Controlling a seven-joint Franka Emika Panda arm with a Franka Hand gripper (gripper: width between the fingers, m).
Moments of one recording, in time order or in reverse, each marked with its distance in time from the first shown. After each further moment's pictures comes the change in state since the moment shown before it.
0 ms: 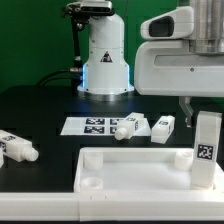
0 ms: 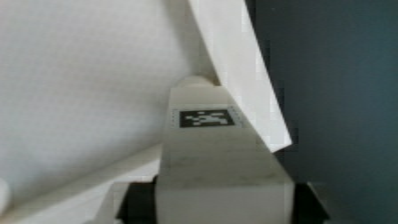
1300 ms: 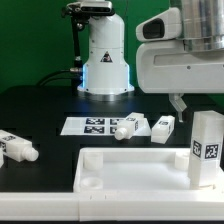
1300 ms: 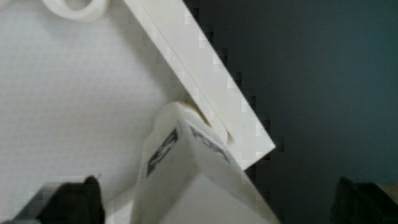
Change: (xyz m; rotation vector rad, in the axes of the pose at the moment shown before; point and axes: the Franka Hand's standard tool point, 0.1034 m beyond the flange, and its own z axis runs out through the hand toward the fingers) arm -0.004 0.000 -0.003 0.082 -0.087 -0.067
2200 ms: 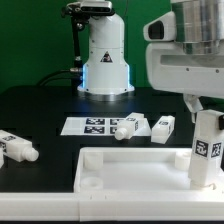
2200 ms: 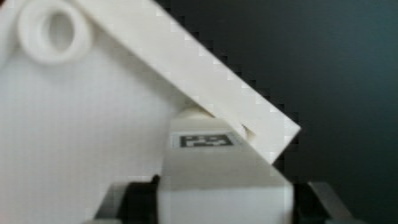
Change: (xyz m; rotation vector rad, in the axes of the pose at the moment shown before) arm -0.003 -0.003 0.005 0.031 0.016 0.583
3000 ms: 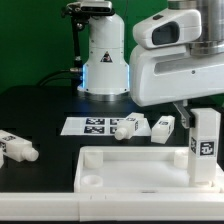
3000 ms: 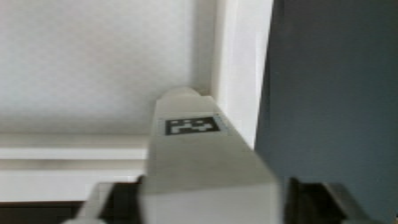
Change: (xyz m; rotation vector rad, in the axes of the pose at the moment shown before) arm 0.006 0.007 -0.004 -0.084 -0.069 -1.130
